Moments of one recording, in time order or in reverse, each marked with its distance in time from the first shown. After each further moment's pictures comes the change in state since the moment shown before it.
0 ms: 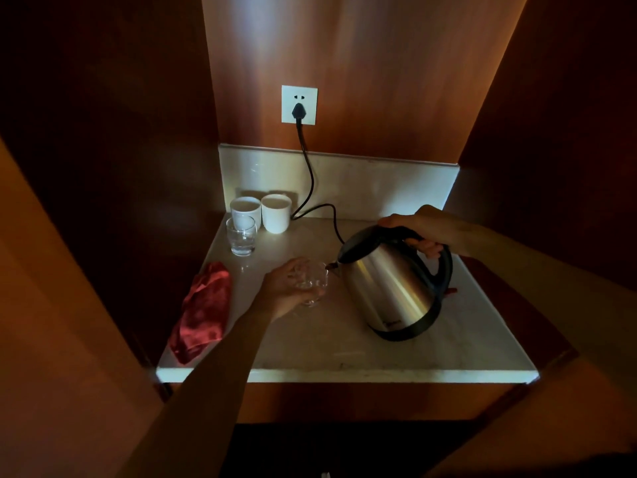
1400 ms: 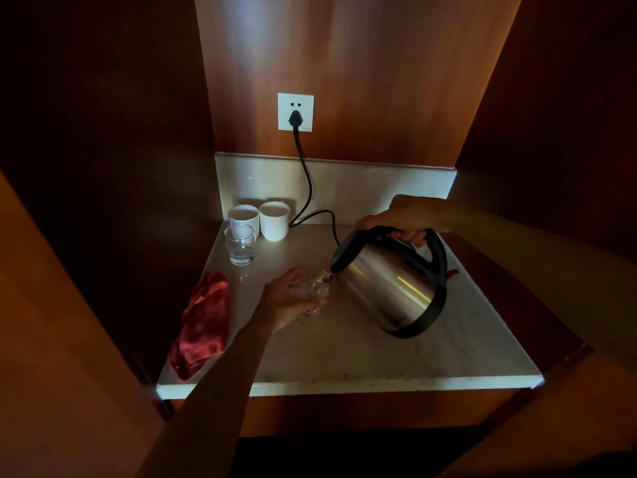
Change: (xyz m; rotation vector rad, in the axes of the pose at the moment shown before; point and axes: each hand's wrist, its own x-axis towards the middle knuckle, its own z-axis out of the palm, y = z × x) left_hand -0.004 0.010 -0.001 0.060 -0.007 0.030; right_hand 0.014 -0.051 0.000 -0.307 -0.114 0.001
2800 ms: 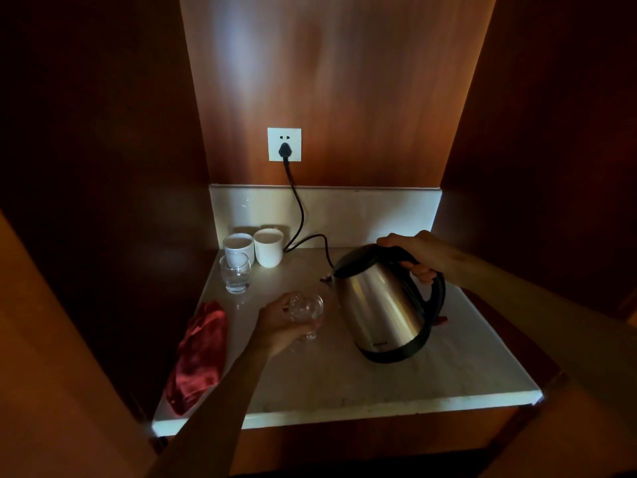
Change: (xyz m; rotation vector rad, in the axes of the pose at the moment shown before) left_hand 0.005 0.002 0.000 0.104 0.068 -0.079; right_hand -0.027 0.049 0.016 0.470 0.223 -0.006
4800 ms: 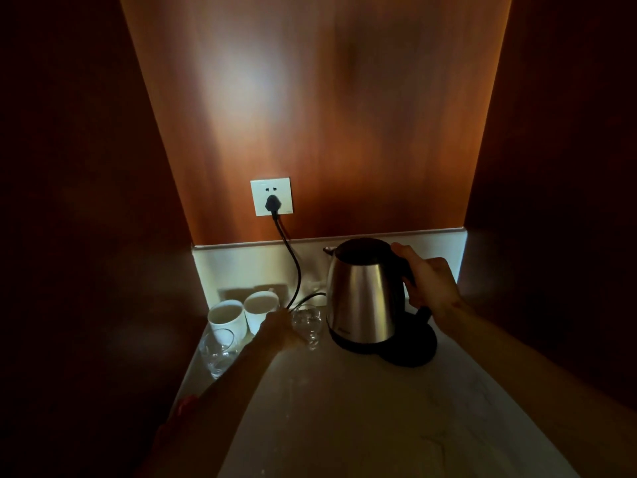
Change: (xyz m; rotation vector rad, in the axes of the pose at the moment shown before) left_hand 0.185 0.060 0.001 0.750 -0.109 -0.061; right_hand 0.127 -0.010 -0.016 0.556 0.377 -0.083
